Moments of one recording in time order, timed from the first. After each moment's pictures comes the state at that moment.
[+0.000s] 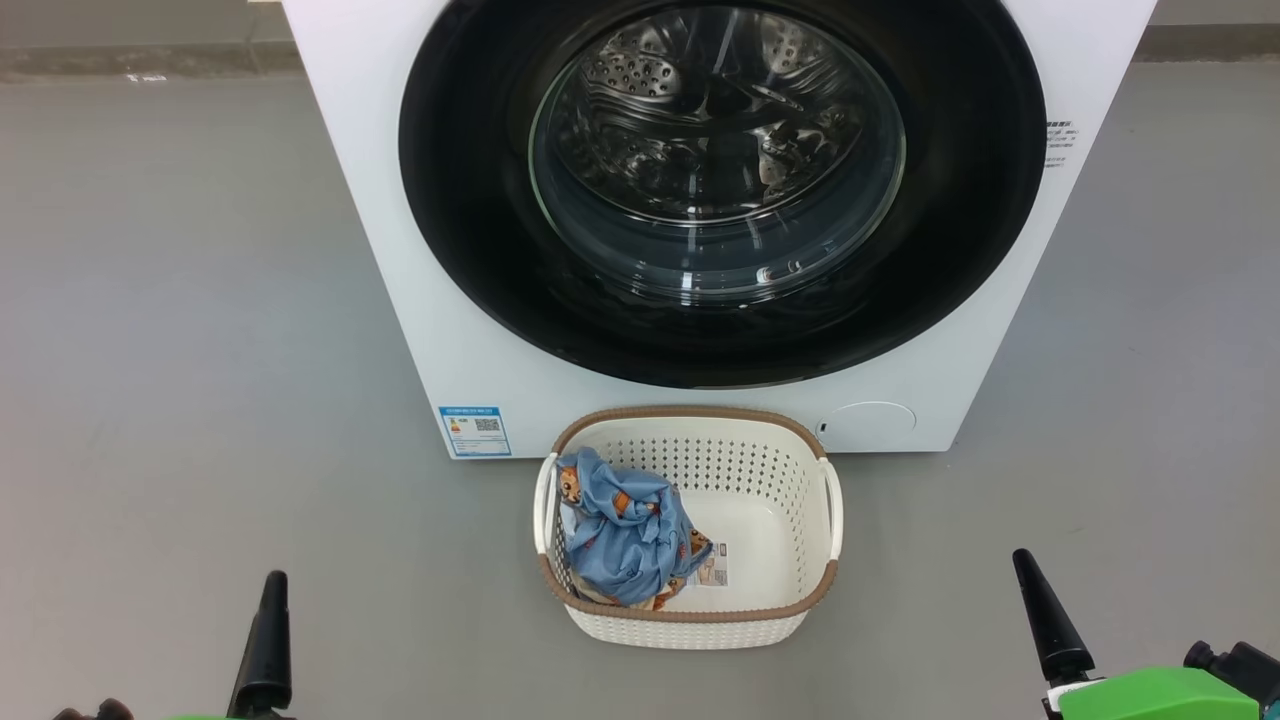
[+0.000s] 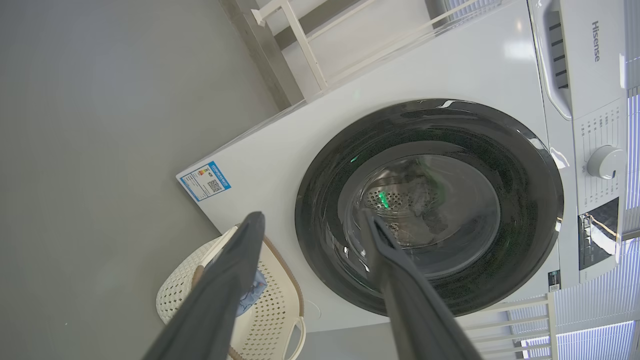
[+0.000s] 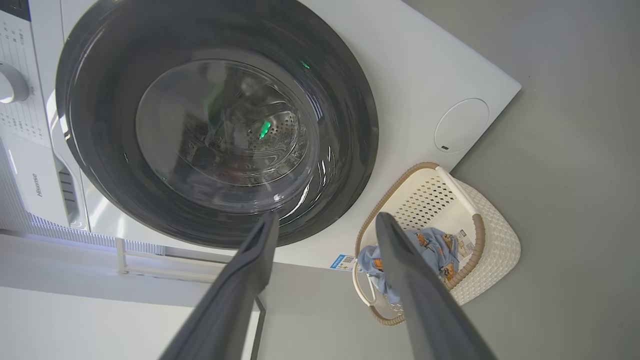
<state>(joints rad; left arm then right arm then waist) -0.02 0.03 0.03 0.25 -1.20 -0.13 0.01 -0.02 -0.07 -0.07 0.32 1.25 0.13 0.01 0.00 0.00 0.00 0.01</state>
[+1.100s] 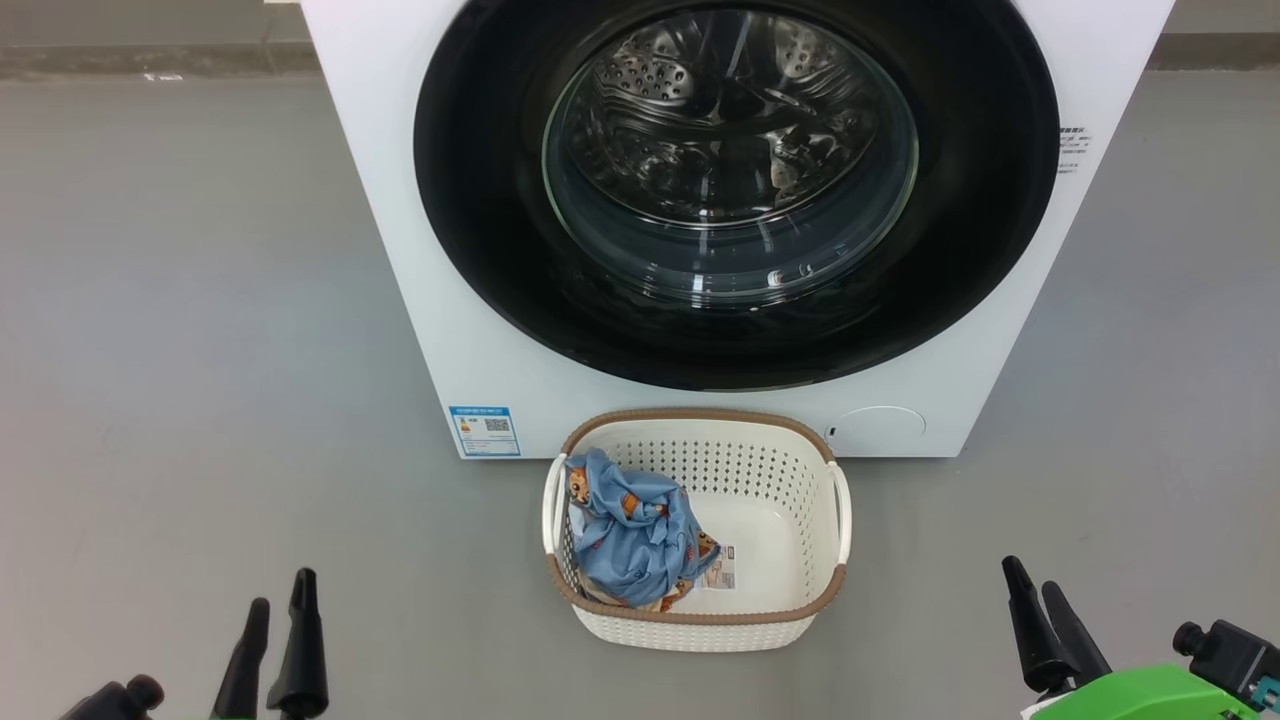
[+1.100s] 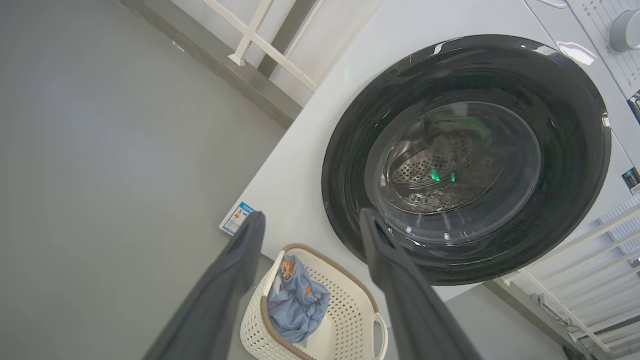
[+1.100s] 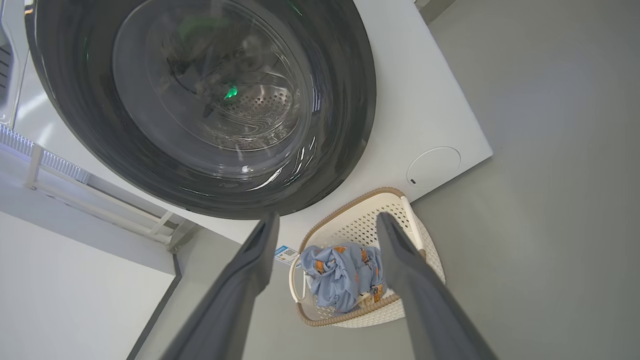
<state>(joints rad) 0.00 0.04 -0.01 0.21 -0.80 -0.13 -0.08 -0.02 -0.10 -0.04 0.34 0.89 0.13 -0.08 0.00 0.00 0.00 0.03</state>
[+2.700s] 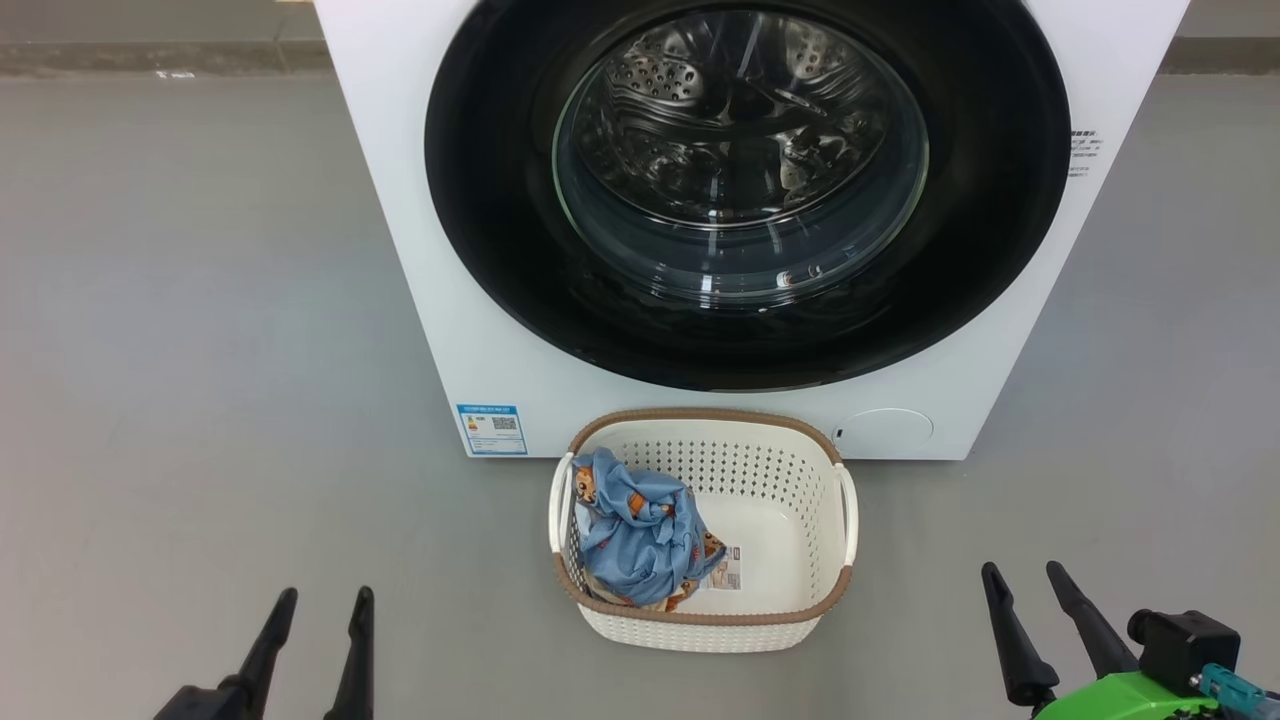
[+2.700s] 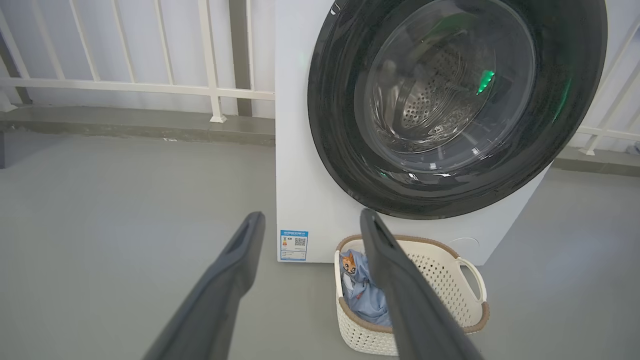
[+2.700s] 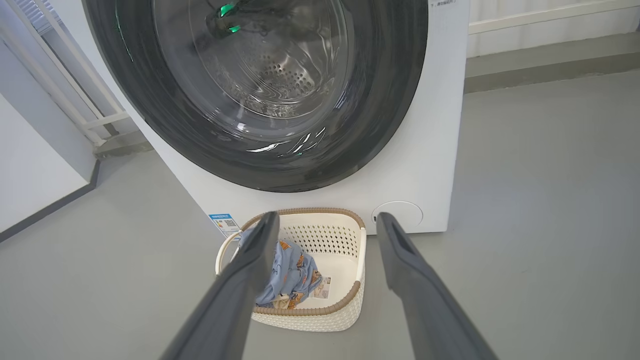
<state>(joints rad) 0.04 0.07 -0.07 0.19 -0.25 -0.13 -0.22 -0.02 -0.14 -0.01 0.34 0.38 0.13 -0.22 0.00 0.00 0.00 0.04</state>
